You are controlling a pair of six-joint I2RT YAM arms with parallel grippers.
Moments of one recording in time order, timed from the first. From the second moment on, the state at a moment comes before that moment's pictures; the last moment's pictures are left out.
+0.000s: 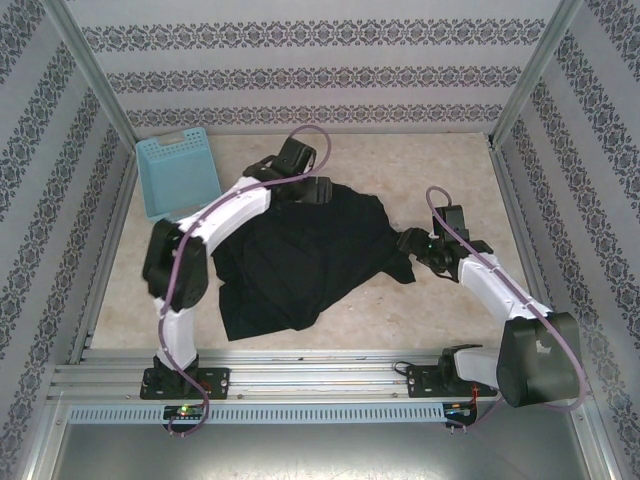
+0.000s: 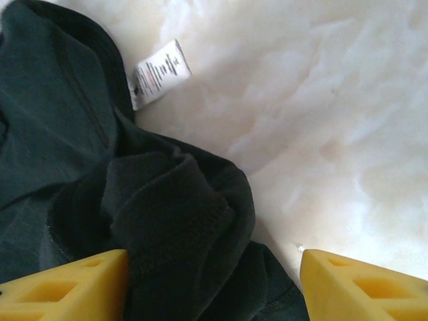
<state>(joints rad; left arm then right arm) -0.51 2.03 1.75 -0.62 -0.05 -0.41 0.11 1.24 0.69 -0.43 -0.13 0.65</state>
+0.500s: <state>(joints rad) -0.47 2.51 2.23 -0.65 -0.12 -0.39 0.13 1.27 0.59 -0.31 -0.15 0.75</state>
